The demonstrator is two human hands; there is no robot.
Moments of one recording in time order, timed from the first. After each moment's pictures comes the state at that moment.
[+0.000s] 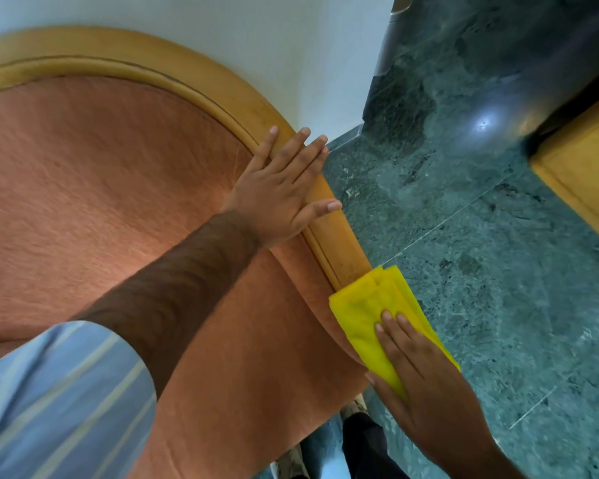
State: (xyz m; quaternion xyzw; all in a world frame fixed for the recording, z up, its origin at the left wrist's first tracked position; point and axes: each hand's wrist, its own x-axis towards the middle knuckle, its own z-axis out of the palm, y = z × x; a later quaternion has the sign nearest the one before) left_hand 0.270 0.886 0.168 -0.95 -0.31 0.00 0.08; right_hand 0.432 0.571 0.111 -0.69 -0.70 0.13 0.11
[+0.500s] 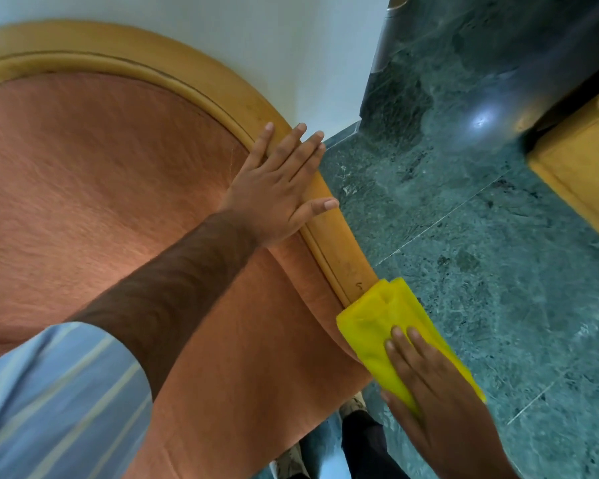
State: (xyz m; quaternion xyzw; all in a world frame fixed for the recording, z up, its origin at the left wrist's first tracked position) left_hand 0.270 0.886 0.165 -0.95 -0.31 0.00 0.09; right_hand 0.440 0.545 0.110 -0.69 -0.70 0.14 0.11
